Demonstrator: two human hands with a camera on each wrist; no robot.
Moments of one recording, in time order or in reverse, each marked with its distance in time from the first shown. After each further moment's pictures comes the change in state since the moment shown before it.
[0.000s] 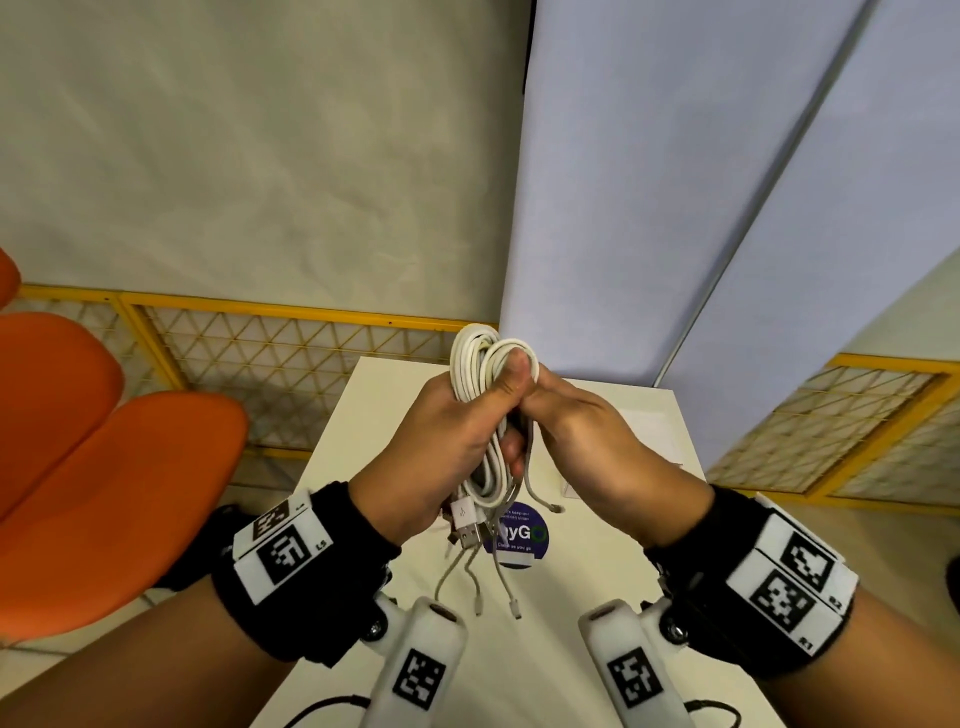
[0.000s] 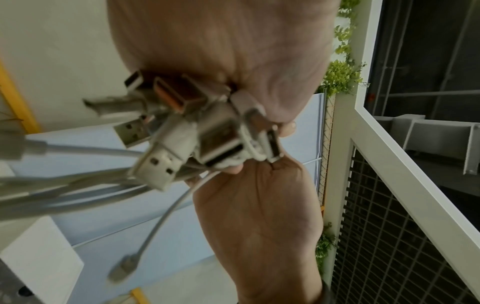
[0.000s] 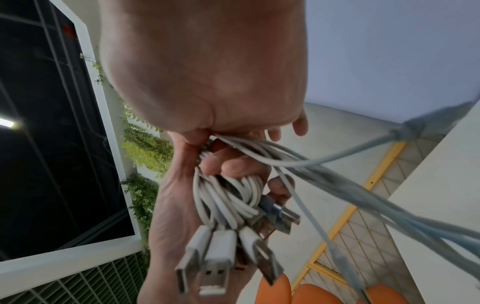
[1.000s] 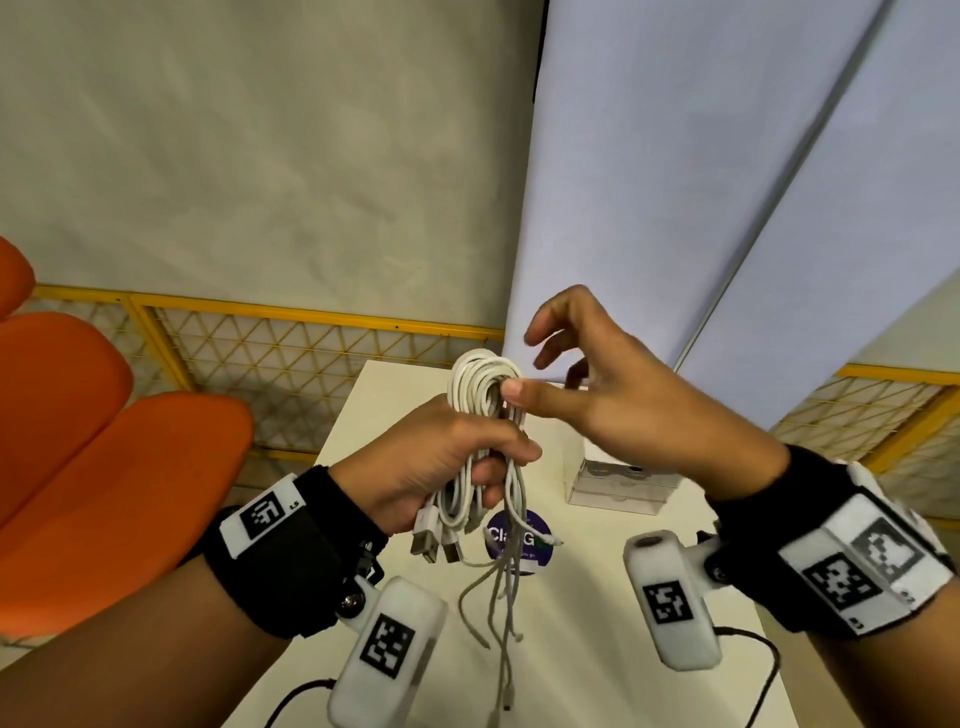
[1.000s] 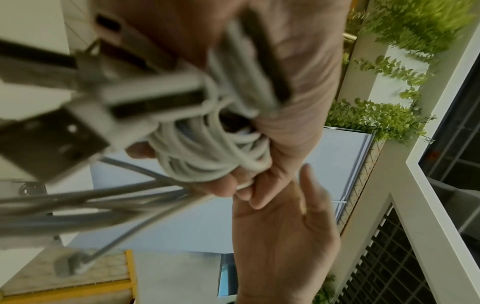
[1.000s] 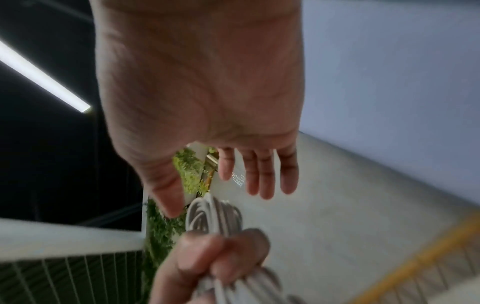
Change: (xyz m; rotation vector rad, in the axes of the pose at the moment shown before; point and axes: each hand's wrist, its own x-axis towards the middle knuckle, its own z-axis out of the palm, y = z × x) left_hand 0.002 0.008 -0.019 -0.061 -0.199 -0.311; right_hand 0.013 -0.022 -0.031 -0.465 -0.022 -0.247
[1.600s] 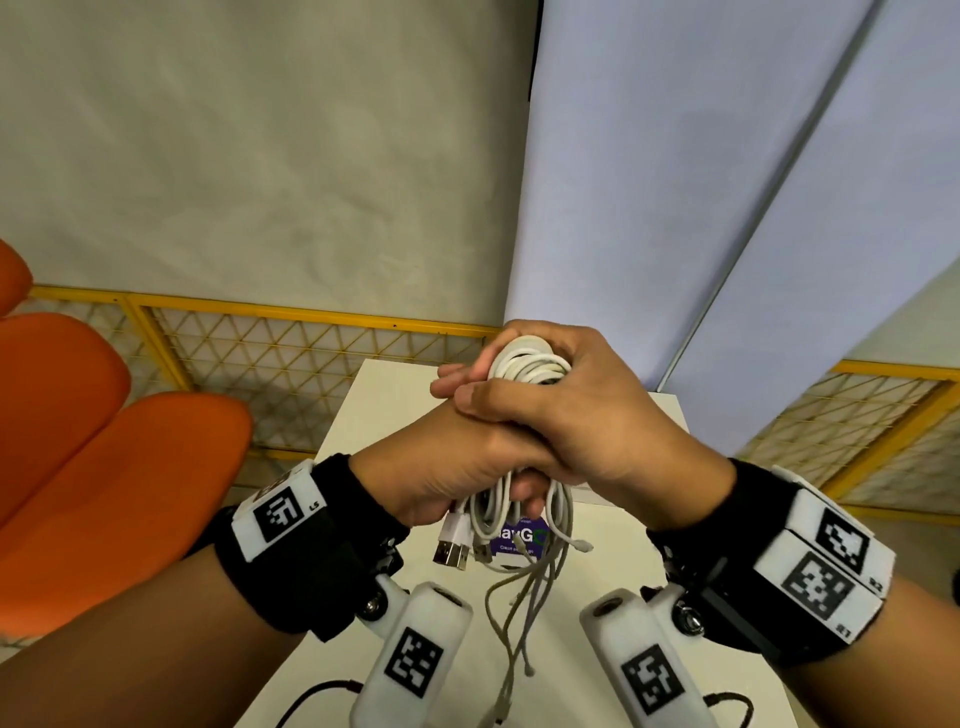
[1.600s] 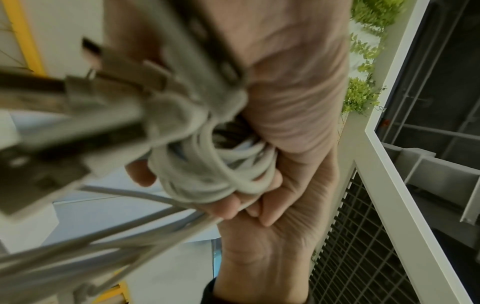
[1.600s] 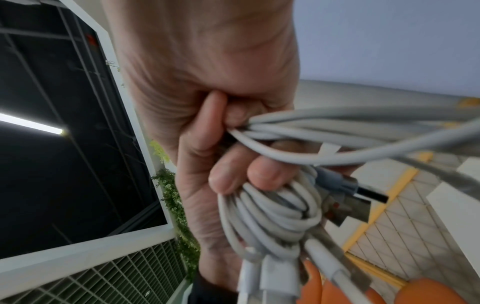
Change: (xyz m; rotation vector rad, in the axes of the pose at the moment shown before) left_hand -0.014 0.018 0.032 0.138 -0.097 0.149; right_hand -0.014 -0.035 0.027 0.525 0.034 0.121
